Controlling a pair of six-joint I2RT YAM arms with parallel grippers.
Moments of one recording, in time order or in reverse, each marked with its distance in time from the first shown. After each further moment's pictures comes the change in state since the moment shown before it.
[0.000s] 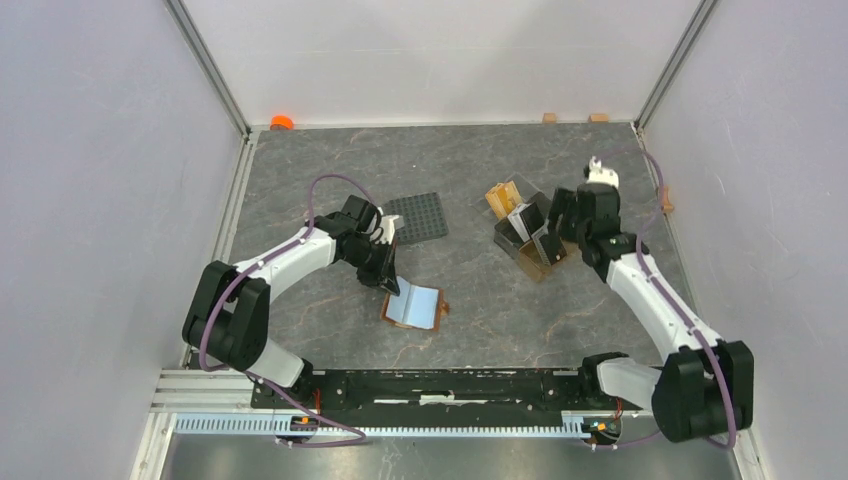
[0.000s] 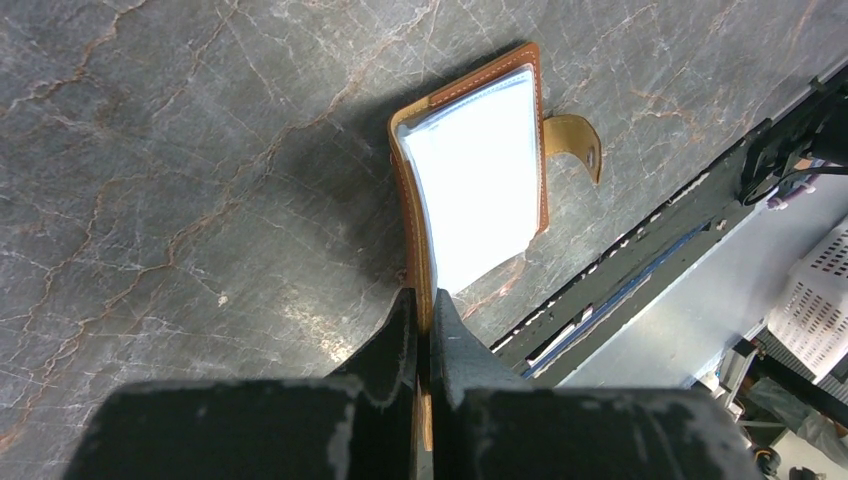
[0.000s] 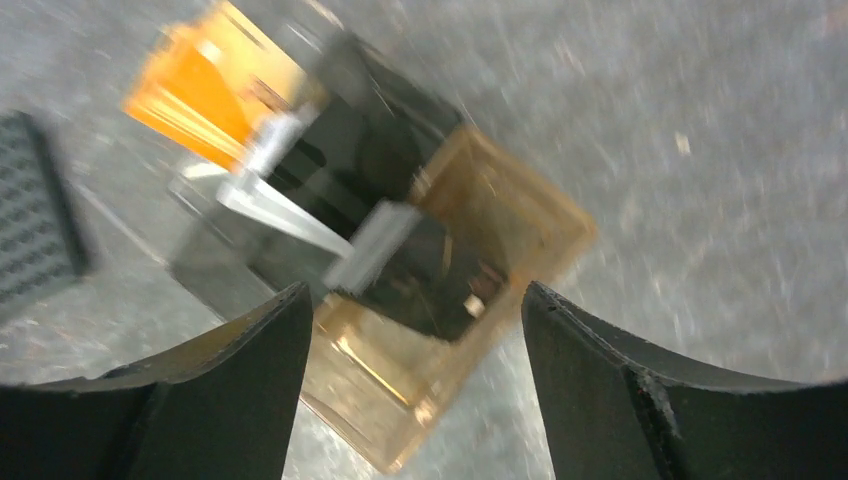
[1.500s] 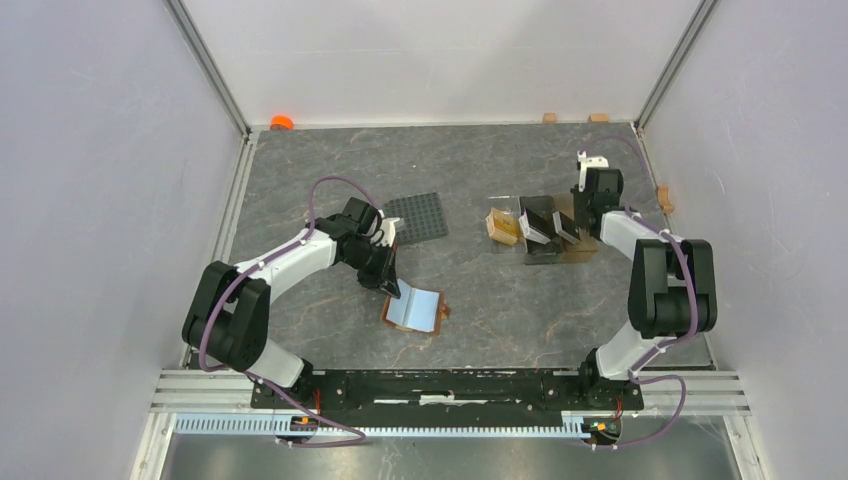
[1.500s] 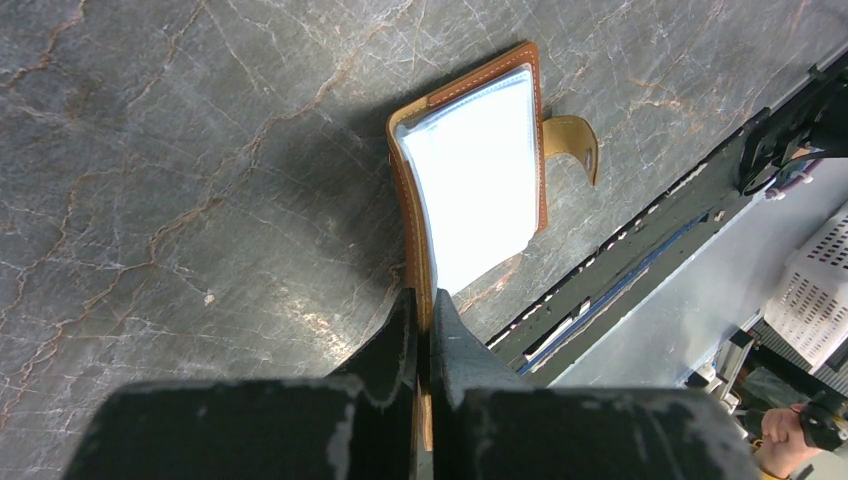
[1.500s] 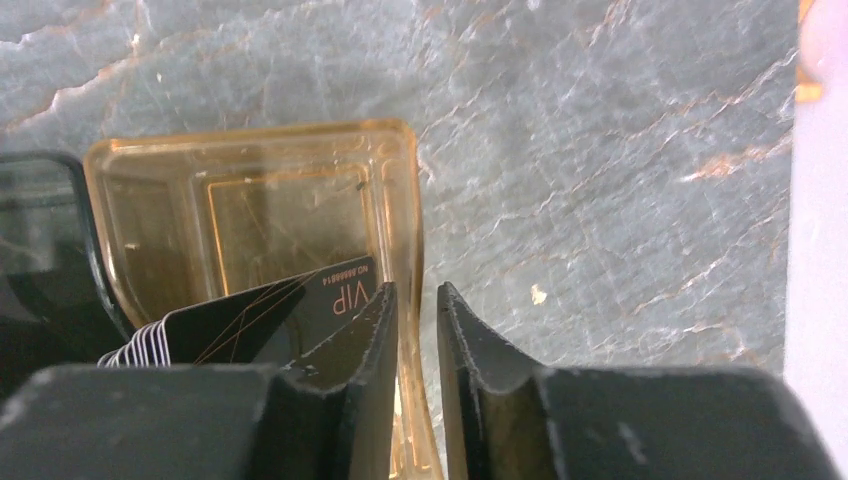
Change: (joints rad) left arm -0.007 -0.007 -0.013 0.003 0.014 0.000; right arm -0.188 0.440 0.042 0.237 0.027 -0.404
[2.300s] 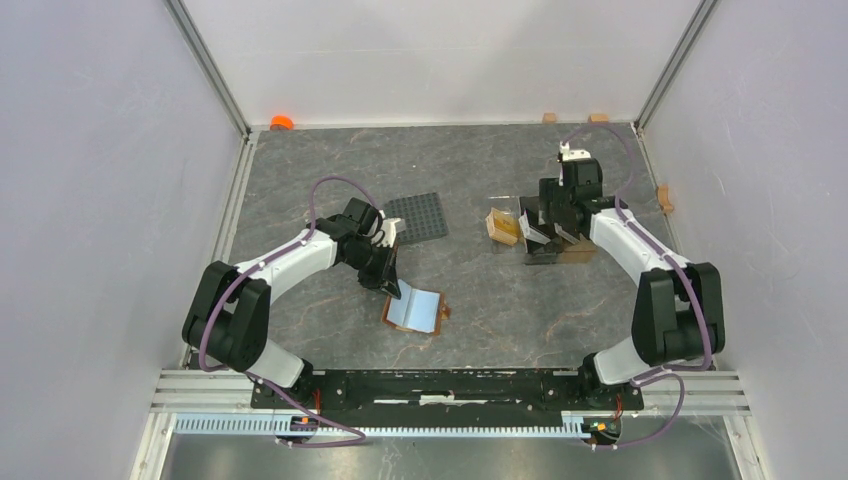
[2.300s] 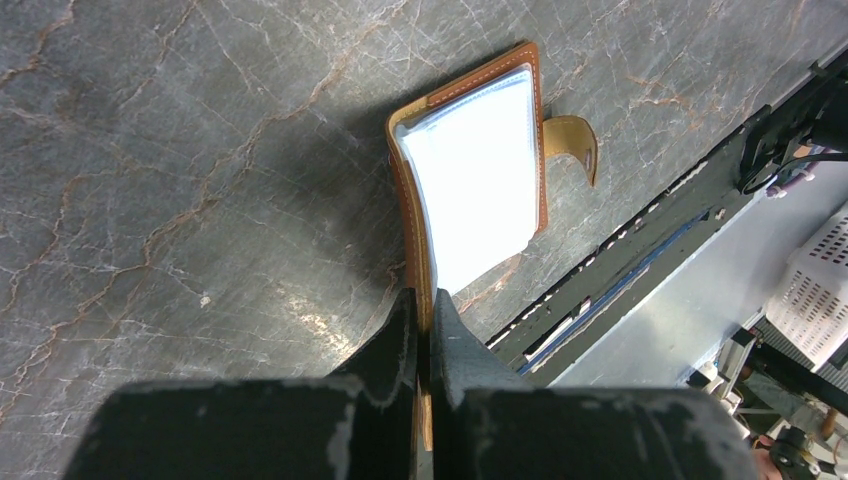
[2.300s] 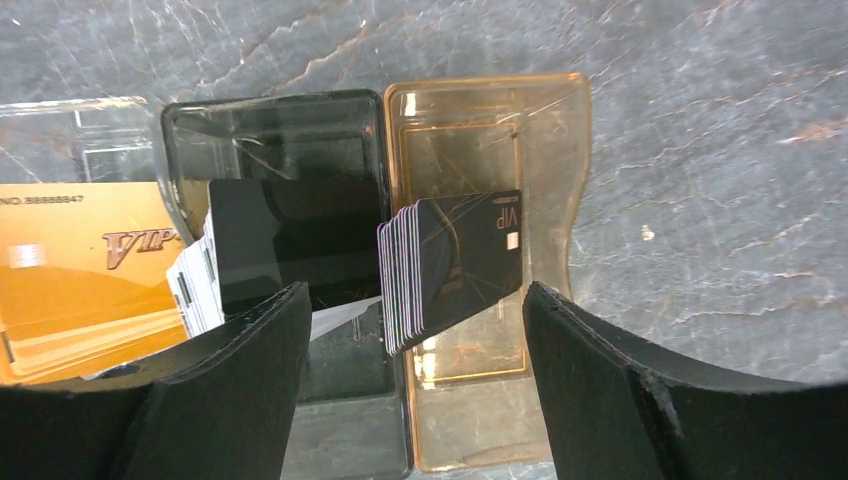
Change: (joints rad) left arm -0.006 0.000 -0.002 0.004 0.001 0.000; right arm 0.169 -0.140 0.117 -0.278 0.009 0.175
